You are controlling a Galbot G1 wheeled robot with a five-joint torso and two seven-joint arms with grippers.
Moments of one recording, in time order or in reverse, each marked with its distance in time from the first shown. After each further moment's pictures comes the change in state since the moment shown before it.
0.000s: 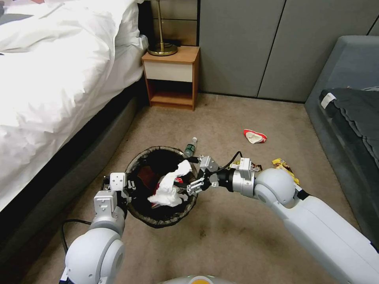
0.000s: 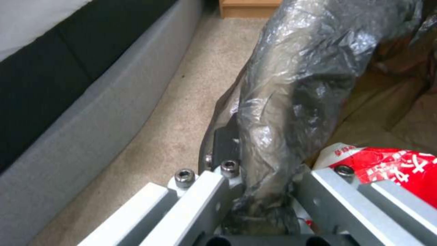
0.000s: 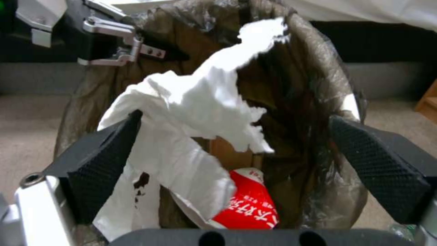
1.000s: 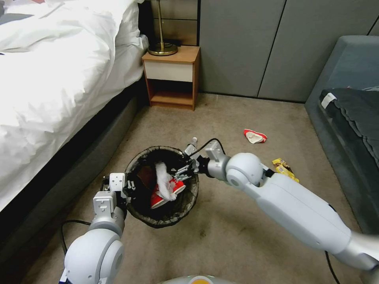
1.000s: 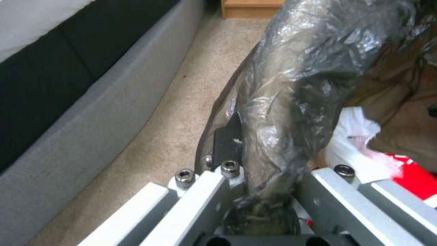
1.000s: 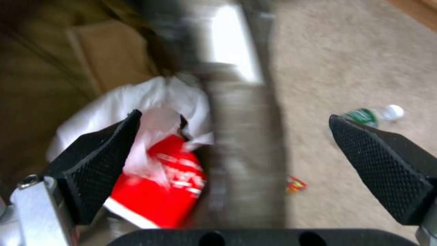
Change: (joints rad) left arm 0.003 -0.008 -0.004 -0.003 0.004 -0.009 0.004; right arm 0.344 0.109 -0.323 -0.148 0.225 -0.442 0.552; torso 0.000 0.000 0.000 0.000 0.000
